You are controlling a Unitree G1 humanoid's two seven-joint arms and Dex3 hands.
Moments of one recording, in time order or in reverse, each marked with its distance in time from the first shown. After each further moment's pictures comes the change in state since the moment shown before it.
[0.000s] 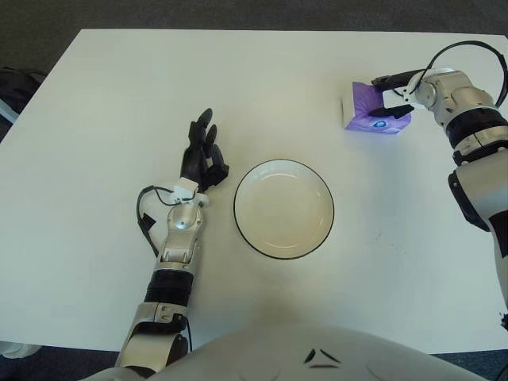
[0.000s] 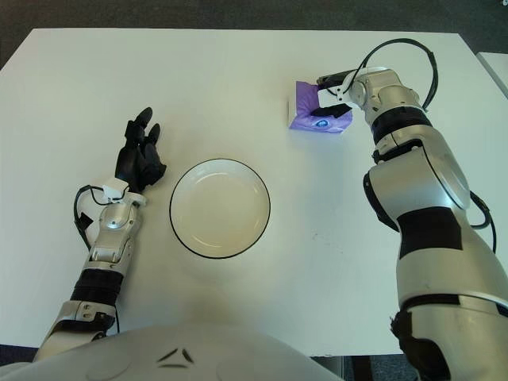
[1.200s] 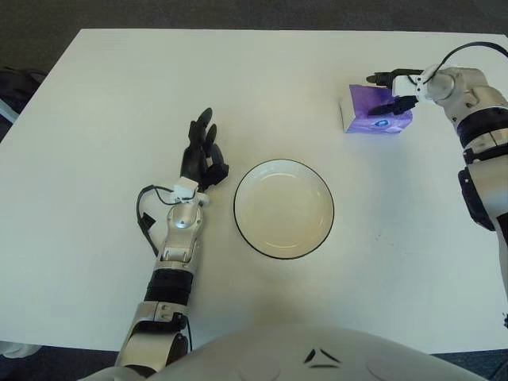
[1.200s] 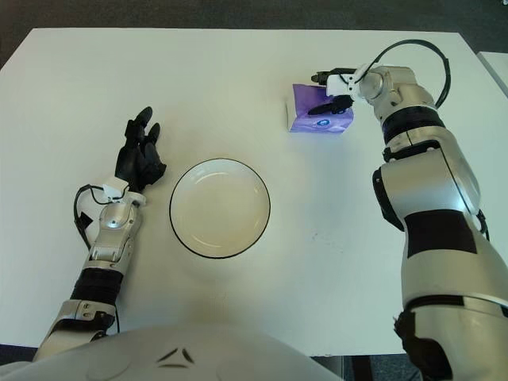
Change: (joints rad) left arm -0.005 0.002 -0.005 0.004 0.001 0.000 0.000; right arm 0.008 -0.032 -0.172 -0.016 0.224 -0.053 0.157
